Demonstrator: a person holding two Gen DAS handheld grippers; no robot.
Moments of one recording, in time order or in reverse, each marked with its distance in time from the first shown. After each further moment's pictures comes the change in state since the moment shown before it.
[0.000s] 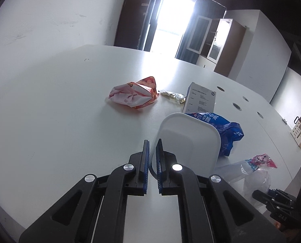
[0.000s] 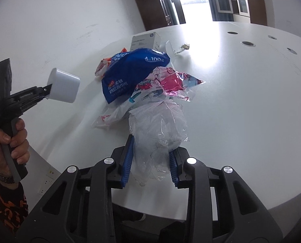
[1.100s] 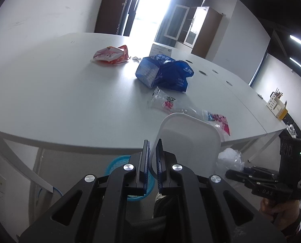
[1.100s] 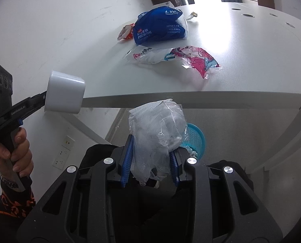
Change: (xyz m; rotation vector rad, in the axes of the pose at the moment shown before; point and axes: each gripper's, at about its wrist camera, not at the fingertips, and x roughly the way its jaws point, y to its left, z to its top) left arm -0.091 -0.022 -0.136 0.067 0.094 -0.137; right arm -0.066 0.026 -0.119 -0.005 0.110 0.093
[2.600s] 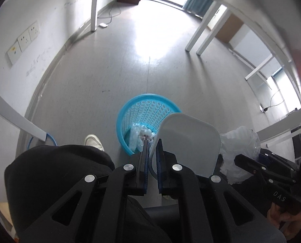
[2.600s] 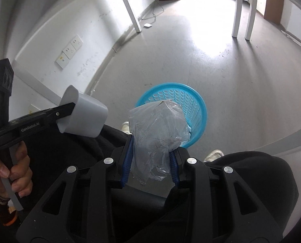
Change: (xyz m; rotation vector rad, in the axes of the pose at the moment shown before) left arm 0.201 0.095 -0.127 -0.191 0.362 0.124; right arm 0.228 -0.035 -0.055 -0.031 0.268 -0.128
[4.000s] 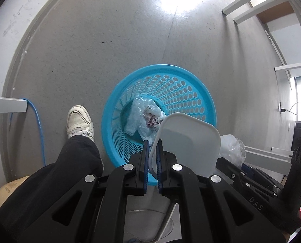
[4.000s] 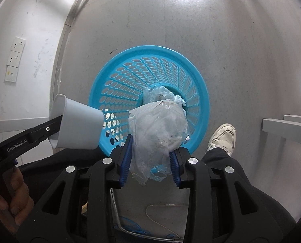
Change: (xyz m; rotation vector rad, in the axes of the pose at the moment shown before) left arm 0.205 0.026 0.073 -0.191 0.392 0.039; right arm 0.200 -0.089 0.067 0.281 0.371 -0.008
